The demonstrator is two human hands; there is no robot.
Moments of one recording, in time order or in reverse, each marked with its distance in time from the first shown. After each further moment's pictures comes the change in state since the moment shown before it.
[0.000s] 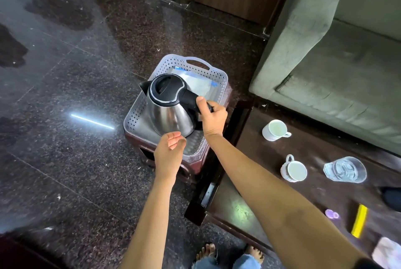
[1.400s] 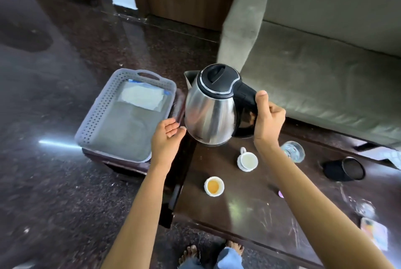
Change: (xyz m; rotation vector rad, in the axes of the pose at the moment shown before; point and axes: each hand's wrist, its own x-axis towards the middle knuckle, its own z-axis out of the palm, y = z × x) left_hand -0.047 0.060 0.105 0.013 -0.209 0.139; right_hand -0.013 -0.108 -0.239 0.064 0.378 -0.086
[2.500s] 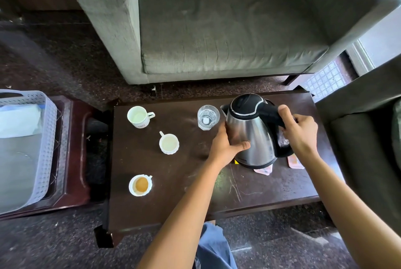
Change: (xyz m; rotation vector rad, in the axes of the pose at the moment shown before) left_hand -0.147 -0.090 0.343 0.299 -0.872 -0.043; right_hand 0.027 0.056 -0.366 -0.748 0.308 0.281
